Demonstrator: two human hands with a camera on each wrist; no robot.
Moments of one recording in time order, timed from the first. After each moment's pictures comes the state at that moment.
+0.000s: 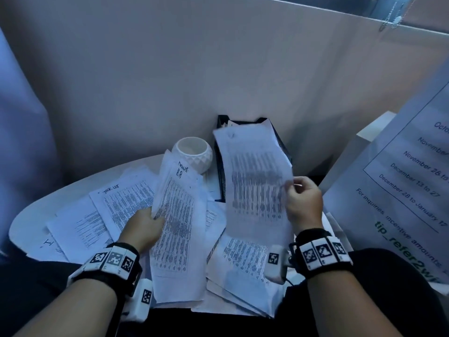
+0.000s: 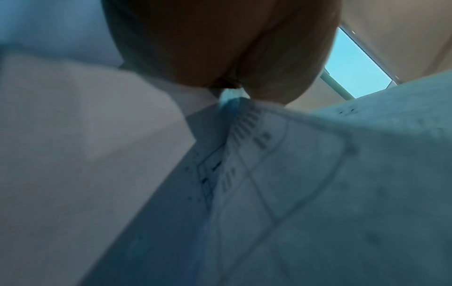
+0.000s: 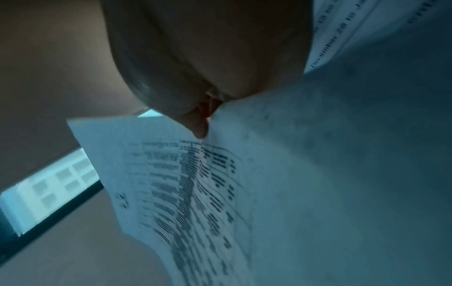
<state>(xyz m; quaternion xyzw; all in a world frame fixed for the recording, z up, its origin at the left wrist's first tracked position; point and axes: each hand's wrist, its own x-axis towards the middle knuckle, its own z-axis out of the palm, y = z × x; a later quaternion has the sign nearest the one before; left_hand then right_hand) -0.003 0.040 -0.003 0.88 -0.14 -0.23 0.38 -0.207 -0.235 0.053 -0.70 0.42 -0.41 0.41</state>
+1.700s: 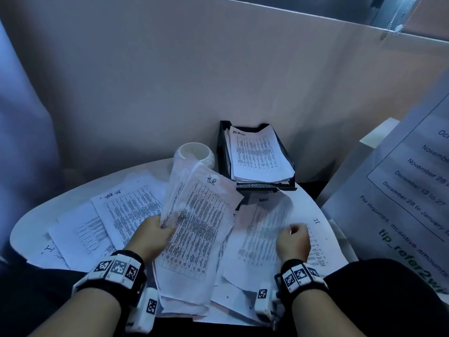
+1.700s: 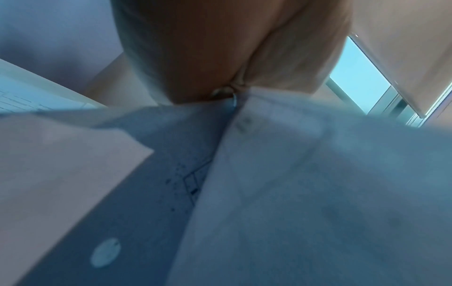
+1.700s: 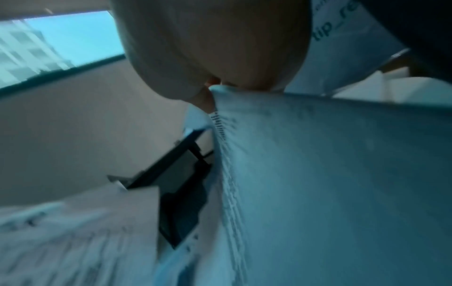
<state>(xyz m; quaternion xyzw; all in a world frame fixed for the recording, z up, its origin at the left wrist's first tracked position) -0.010 0.035 -0.004 0.82 -0.15 -0.29 0.47 -0.217 -0.215 -0.034 -0.61 0.64 -0.29 0.37</state>
